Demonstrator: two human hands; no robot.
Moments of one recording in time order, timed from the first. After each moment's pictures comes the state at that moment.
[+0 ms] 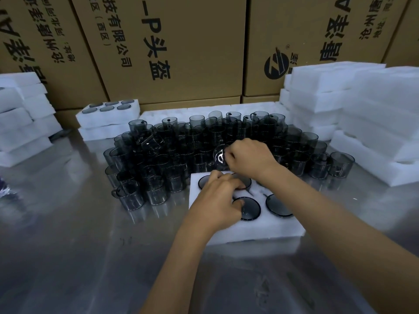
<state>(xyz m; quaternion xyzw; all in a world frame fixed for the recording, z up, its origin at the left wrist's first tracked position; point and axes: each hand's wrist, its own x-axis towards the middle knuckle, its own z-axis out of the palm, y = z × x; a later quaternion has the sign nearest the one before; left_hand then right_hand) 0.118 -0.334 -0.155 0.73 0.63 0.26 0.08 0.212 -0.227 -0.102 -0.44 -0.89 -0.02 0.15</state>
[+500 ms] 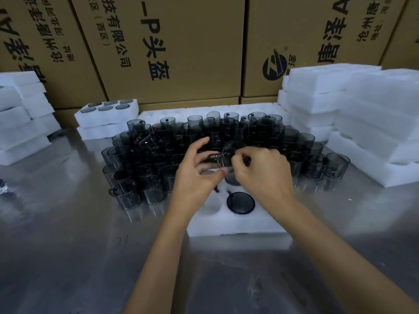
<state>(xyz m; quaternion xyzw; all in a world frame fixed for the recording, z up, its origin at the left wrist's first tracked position) 0.102 -0.340 -0.127 0.51 0.54 0.62 0.26 0.245 -0.289 -0.107 -0.48 -0.79 0.04 0.38</state>
